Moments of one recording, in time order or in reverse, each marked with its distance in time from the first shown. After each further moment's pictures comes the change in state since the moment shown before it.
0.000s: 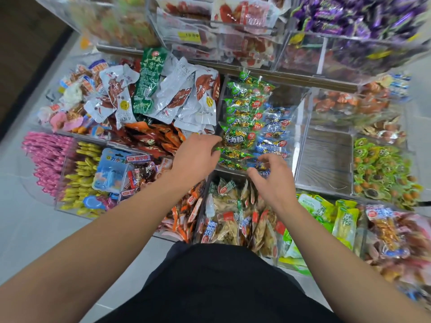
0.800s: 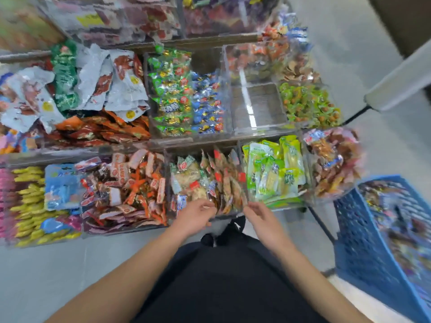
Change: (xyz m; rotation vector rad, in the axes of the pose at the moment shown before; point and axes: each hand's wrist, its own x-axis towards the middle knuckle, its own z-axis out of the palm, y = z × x) left_hand -0.182 0.054 0.116 -0.595 -0.729 -0.454; right_hand -0.239 0.084 0.004 0.553 -0.094 0.657
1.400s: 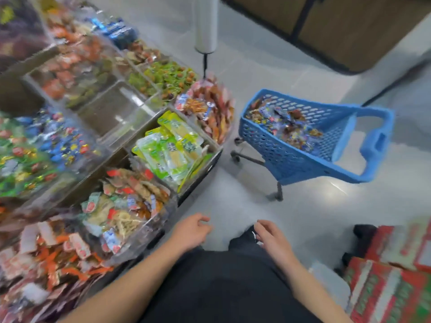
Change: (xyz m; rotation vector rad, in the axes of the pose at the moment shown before) left_hand -0.033 0.001 0.166 0.638 -0.430 0.124; right_hand -0.166 0.190 -0.032 0.593 0.543 0.379
